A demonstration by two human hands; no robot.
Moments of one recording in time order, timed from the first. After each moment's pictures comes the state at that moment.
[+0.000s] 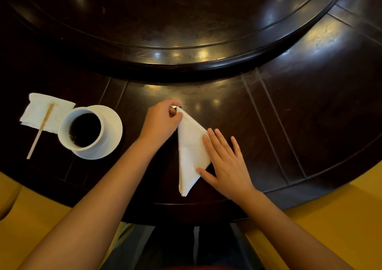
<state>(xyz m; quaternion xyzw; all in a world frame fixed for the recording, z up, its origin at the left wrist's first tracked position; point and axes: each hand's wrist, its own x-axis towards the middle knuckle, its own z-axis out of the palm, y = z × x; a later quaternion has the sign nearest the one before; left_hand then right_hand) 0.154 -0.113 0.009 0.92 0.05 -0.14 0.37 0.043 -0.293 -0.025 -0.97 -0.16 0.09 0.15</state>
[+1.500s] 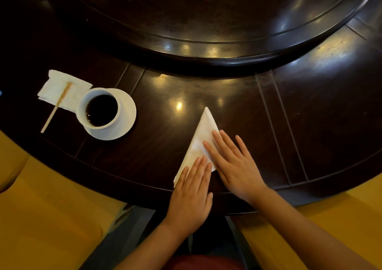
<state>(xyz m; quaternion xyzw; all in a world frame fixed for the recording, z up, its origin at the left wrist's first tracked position) -0.040 -0.147 -0.030 0.97 -0.17 -0.10 0.12 0.035 -0.310 -0.024 -0.95 -0.29 0.10 0.07</state>
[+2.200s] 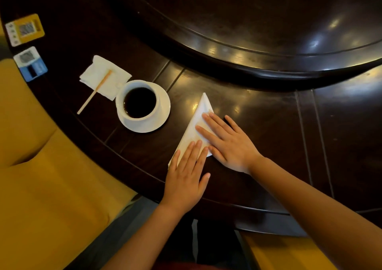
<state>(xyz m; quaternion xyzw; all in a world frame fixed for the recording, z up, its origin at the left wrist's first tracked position) -0.004 -0.094 -0.038 0.99 -0.06 -0.06 0.09 0.123 -0.241 -0.036 -0.89 -0.45 0.12 0.04</state>
